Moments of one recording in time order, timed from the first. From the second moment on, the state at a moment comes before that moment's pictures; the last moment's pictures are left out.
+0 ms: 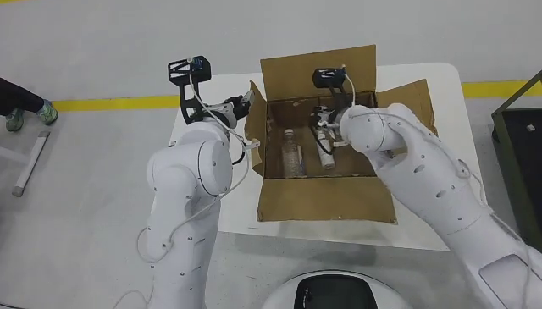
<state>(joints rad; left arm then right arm) 0.78 -1.47 -1.26 -1.91 1.49 0.37 -1.24 -0.68 -1.35 1.06 -1.48 -0.75 0.37 0.92</state>
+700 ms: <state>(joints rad) 0.78 -1.47 -1.26 -1.91 1.49 0.37 -1.24 -1.07 -1.27 1.51 -2.06 -0.94 0.40 0.93</state>
